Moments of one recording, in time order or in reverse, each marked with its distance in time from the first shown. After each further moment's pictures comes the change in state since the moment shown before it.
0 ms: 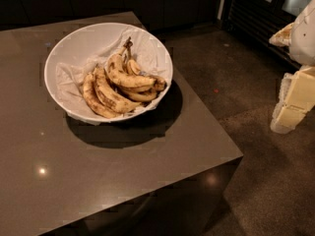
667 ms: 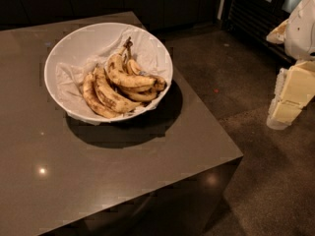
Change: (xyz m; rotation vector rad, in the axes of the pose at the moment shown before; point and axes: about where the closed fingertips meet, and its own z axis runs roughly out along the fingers) arm -0.006 -0.002 -0.004 -0.007 0.016 0.013
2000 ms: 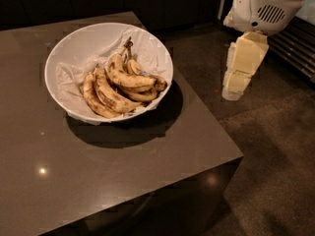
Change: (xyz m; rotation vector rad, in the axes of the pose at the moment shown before) arm -0.078 -0.030 0.010 -0.055 -0.031 -0.077
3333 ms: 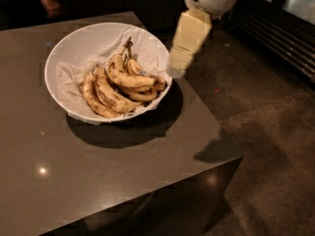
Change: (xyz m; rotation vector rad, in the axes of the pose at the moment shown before) arm -0.079 -0.014 0.000 0.018 -0.030 0.185
